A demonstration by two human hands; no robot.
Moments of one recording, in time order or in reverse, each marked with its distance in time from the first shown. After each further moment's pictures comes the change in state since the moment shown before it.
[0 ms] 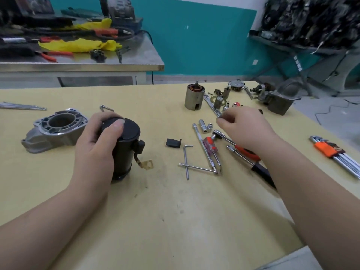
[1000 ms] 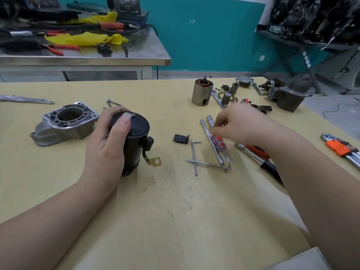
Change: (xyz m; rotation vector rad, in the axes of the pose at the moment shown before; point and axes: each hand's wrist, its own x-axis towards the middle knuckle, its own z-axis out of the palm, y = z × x) left_hand 0.000 0.000 -0.001 0.160 -0.014 0.055; right_hand 0.006 -0.031 -0.001 -0.173 -0.292 -0.115
